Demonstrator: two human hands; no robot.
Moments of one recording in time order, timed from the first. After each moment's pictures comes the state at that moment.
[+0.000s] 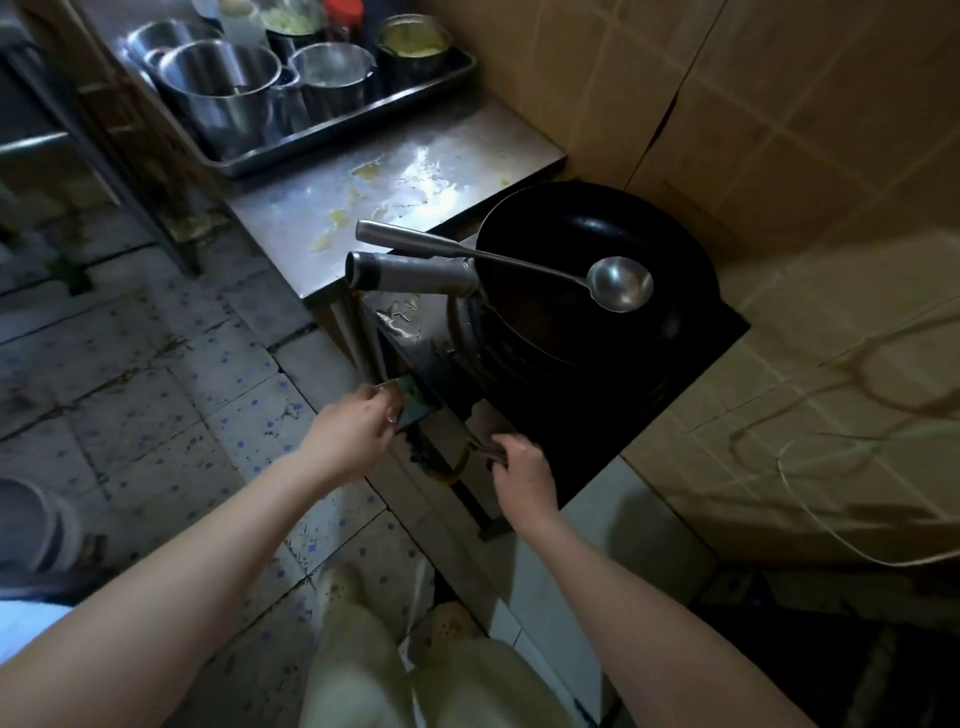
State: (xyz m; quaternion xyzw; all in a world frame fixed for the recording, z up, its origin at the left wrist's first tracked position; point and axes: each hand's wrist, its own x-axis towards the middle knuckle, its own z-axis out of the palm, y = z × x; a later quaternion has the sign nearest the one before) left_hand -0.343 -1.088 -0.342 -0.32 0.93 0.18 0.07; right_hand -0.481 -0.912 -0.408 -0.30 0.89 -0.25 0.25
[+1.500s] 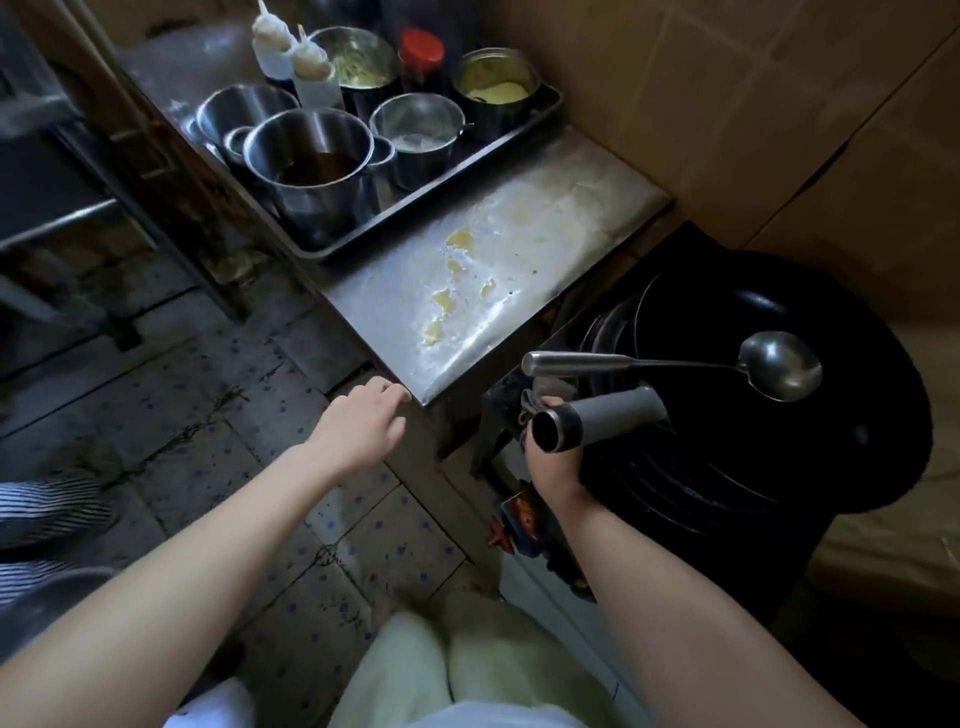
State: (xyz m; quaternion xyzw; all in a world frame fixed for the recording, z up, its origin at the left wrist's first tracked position) left_hand -0.332 -1.350 -0.339 -0.29 0.94 0.16 0.13; right_hand -0.478 -1.164 -0.411 -0.06 0.89 -0.37 0.26
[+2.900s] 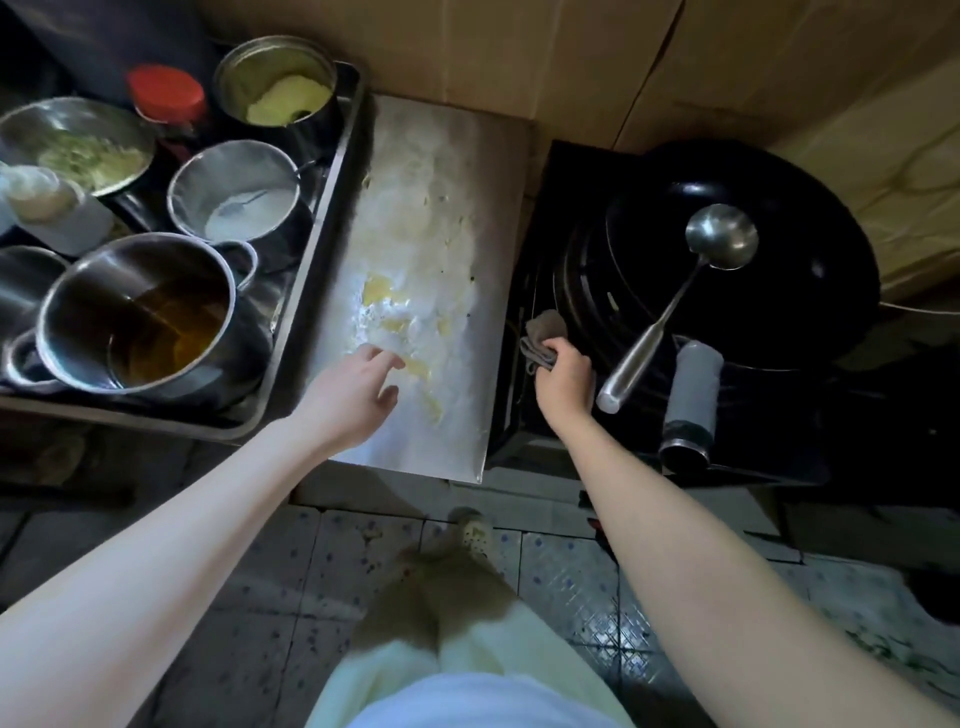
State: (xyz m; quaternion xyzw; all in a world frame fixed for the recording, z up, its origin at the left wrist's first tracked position) left_hand -0.470 -1.536 -0.332 0.04 0.97 0.16 0.15; right_hand -0.528 -1.294 -0.395 0.15 0.93 -0.32 0.08
